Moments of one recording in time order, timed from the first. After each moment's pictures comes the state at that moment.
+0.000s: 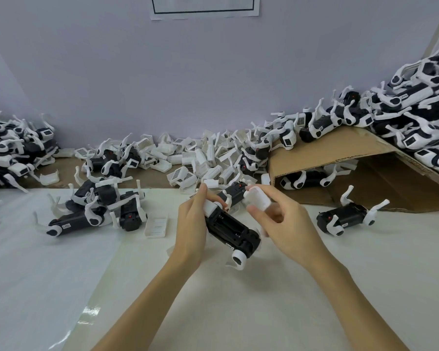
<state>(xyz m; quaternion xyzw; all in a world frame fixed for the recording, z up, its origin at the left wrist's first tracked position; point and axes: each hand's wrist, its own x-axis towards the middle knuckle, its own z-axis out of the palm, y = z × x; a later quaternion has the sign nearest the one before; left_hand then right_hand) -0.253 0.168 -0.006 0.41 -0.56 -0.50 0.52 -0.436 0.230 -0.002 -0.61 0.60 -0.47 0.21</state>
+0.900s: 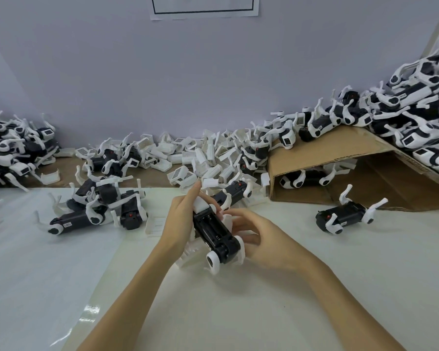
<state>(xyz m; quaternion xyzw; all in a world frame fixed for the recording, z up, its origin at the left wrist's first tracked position) -0.230 0.148 -0.004 0.35 -0.58 -0.56 0.47 -0.427 0.216 -0.039 -0.66 0.50 -0.39 0.41</state>
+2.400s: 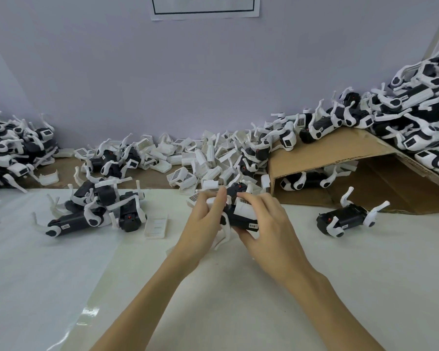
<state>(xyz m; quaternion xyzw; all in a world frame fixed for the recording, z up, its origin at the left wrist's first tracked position) -0.255 0.165 -0.011 0.42 -0.59 -0.54 0.42 -0.407 0.231 -0.017 -0.68 0.61 -0.39 -0.02</state>
